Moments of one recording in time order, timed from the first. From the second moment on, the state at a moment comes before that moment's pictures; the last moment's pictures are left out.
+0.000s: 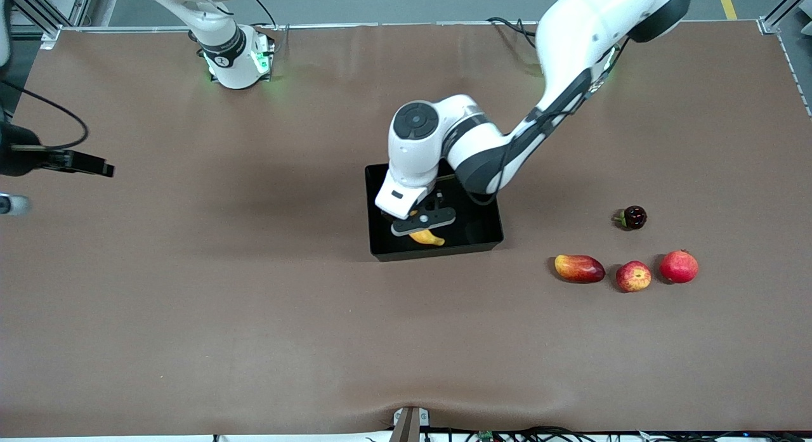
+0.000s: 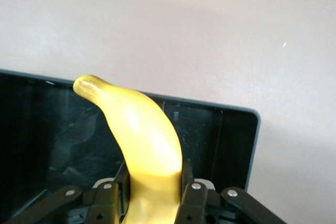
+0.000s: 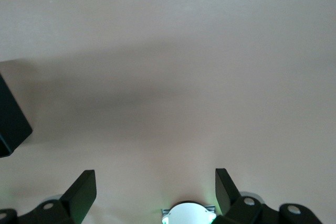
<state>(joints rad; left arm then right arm) -0.25 0.74 -0.71 -1.36 0.56 2.03 -1.29 -0.06 0.16 0.01 -1.48 0.06 1.39 0.08</state>
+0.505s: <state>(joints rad) 0.21 0.65 -0.84 -1.37 0.54 1.88 -1.17 0.18 0.27 0.02 -1.51 0.12 1.47 0.12</state>
